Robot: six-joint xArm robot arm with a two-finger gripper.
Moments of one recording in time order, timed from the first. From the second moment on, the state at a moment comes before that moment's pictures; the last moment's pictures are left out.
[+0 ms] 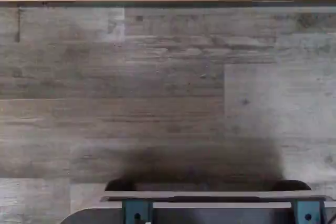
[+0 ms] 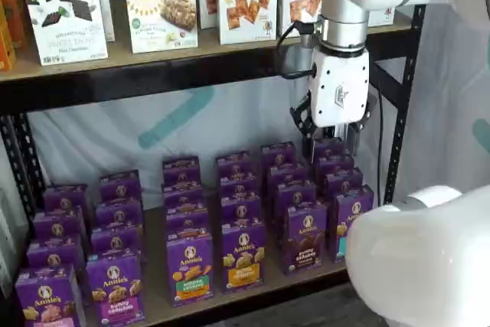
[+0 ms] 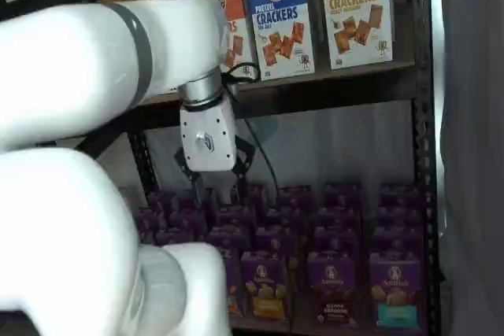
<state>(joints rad) 0.13 -0.92 -0.50 0.03 1.42 0.14</state>
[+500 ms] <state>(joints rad) 0.13 -0.90 -0.49 0.02 1.40 0.14</state>
